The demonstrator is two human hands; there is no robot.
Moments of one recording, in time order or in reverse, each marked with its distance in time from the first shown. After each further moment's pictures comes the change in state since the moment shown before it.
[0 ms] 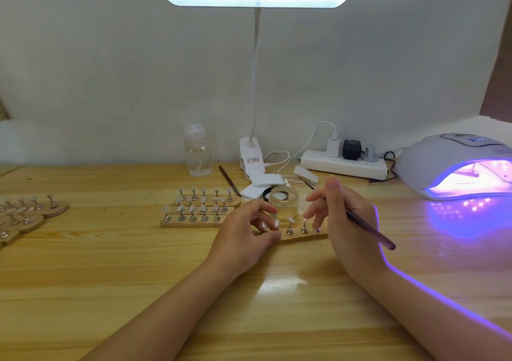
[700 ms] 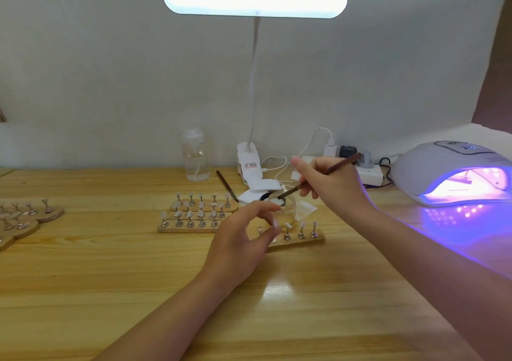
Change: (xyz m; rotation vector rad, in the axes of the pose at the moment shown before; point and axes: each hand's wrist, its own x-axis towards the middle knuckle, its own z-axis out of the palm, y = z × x) left_hand -0.007 0.006 -0.001 -0.018 0.144 0.235; right_hand 0.067 -0.004 0.001 -0.260 -0.190 0.076
